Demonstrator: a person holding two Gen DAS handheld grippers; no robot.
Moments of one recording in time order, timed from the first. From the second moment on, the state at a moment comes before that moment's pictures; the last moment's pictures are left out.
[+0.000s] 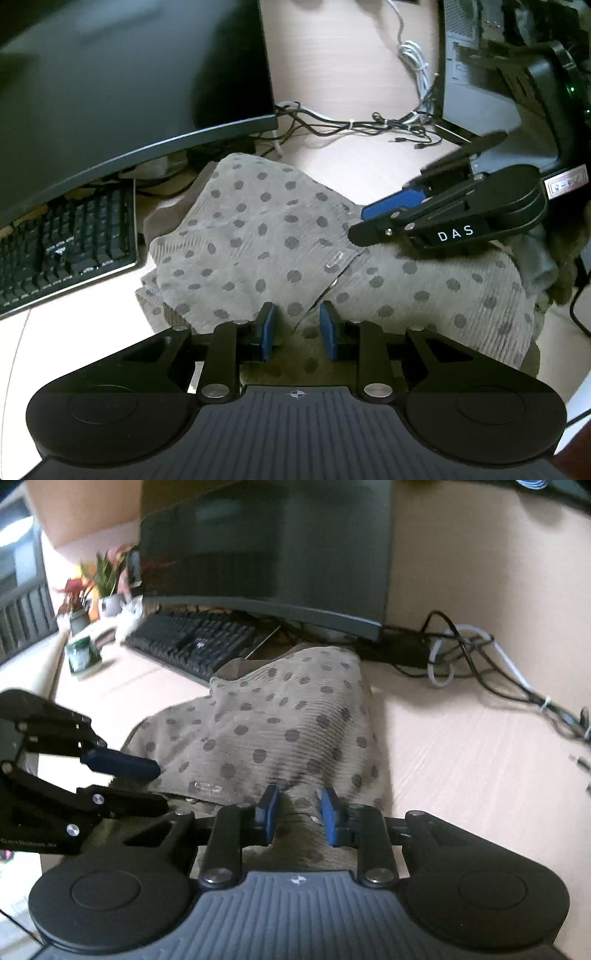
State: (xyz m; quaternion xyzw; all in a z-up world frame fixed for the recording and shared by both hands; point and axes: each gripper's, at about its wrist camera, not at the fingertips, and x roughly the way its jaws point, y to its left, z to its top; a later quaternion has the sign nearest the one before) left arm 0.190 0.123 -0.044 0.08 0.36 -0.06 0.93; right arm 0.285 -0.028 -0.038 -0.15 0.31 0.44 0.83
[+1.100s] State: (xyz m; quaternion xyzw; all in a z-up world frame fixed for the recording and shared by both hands) left arm 0.091 0.180 -0.009 -0.18 0.31 0.14 0.92; right arm 0.173 -0.117 -0.007 -0.36 0.23 0.58 0.69
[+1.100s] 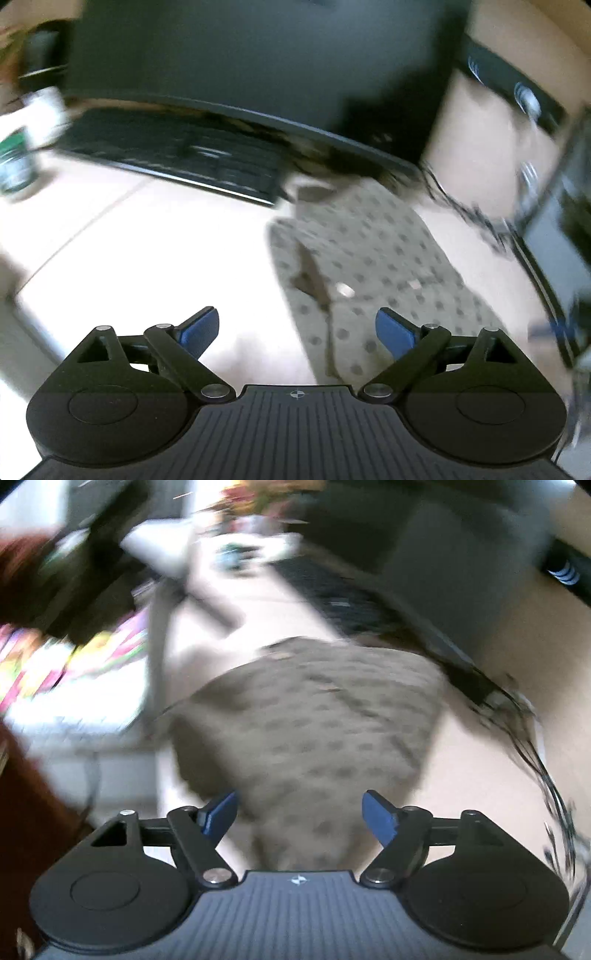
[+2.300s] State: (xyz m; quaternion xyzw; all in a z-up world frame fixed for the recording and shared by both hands) left arm 0.098 0.049 -0.041 0.16 0.37 0.03 0.91; right arm 0.260 -0.075 -0.034 -0.08 0.49 0.52 0.70
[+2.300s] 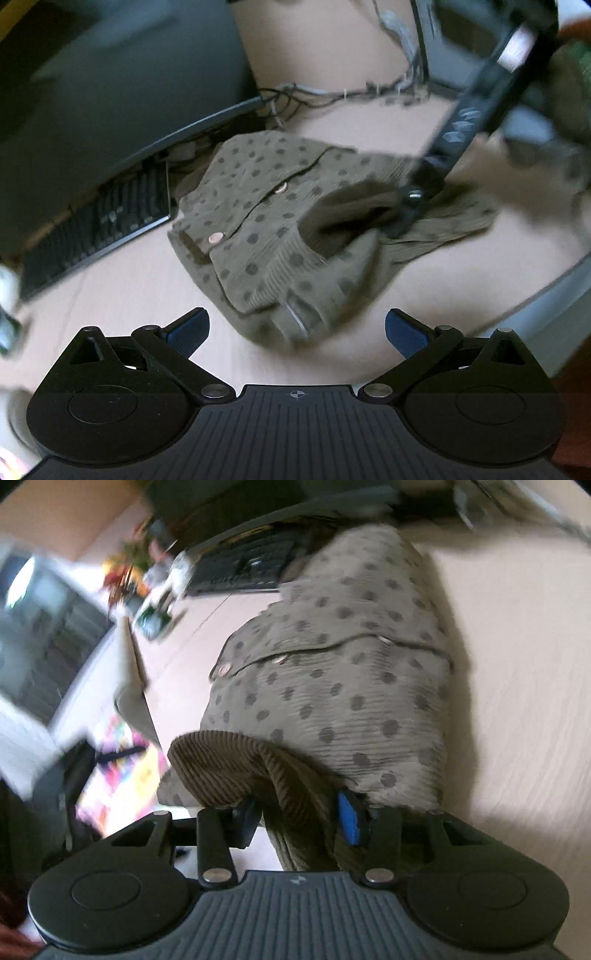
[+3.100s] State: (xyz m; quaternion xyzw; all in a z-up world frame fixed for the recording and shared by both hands) left arm 0.092 0.095 0.004 0.09 0.33 -0.03 0.94; right arm 0.206 -0.036 0.005 -0.29 0.28 0.58 0.71
